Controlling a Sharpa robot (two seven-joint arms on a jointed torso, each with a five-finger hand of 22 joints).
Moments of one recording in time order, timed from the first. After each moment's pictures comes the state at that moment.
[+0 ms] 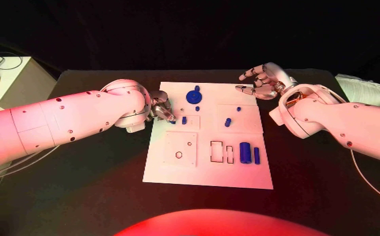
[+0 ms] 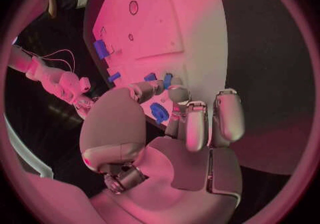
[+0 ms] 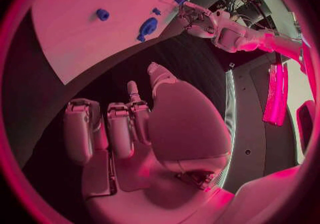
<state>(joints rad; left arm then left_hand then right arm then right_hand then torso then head) 1.24 -0.77 -0.08 1.48 -1.11 0.08 -0.54 1.05 -0.24 0.84 0.14 0.22 0.91 0.03 0.76 0.80 1.26 -0.04 1.12 0.73 1.47 -0.08 1.54 1.31 0.09 1.36 0.03 1.42 1.26 1.27 -0.84 -0.15 1.51 -0.99 -0.60 -0.06 1.39 -0.16 0.14 0.29 0.29 0.90 0.17 0.16 0.34 1.45 0.08 1.45 1.31 1.47 0.00 1.54 1.31 0.01 1.47 0.10 1.44 1.31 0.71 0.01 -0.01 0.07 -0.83</state>
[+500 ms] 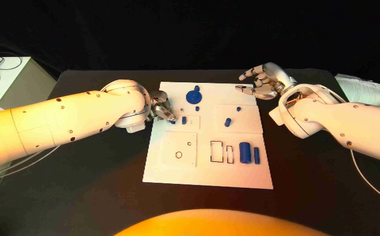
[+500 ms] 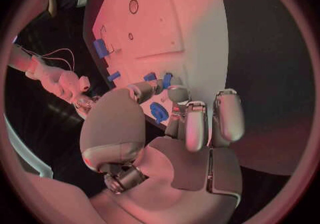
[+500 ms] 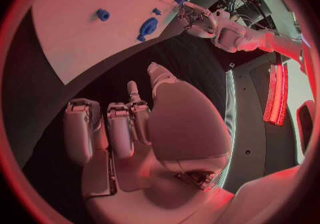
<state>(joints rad) 1.24 -0.76 -0.08 1.48 -1.10 0.07 -0.54 1.03 -0.24 0.81 0.12 0.22 0.92 0.02 0.76 0.78 1.26 -0.04 1.12 0.73 1.47 -0.09 1.54 1.31 0.09 1.36 0.03 1.42 1.26 1.27 -0.84 -0.15 1.51 -0.99 -0.60 -0.06 1.39 -0.16 0.14 0.29 0.29 0.90 0.17 0.16 0.34 1.45 0.08 1.45 1.31 1.47 0.00 1.54 1.31 0.01 1.47 0.10 1.44 1.31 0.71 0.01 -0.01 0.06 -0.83</state>
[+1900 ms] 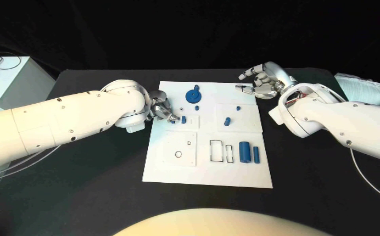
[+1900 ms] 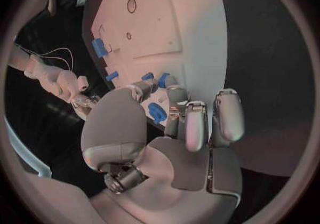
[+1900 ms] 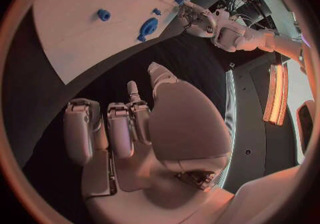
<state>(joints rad) 1.24 -0.76 -0.08 1.47 -1.10 0.07 -0.55 1.02 -0.25 0.58 0.24 0.22 0.94 0.02 0.76 0.77 1.26 -0.04 1.12 0.74 1.47 -0.09 1.54 1.31 0.09 1.36 0.03 1.42 1.26 1.26 -0.84 -0.15 1.51 -0.99 -0.60 -0.06 1.38 -0.16 0.14 0.29 0.29 0.90 0.17 0.16 0.34 1.45 0.08 1.45 1.31 1.47 0.00 1.54 1.31 0.01 1.47 0.10 1.44 1.31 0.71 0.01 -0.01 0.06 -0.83</state>
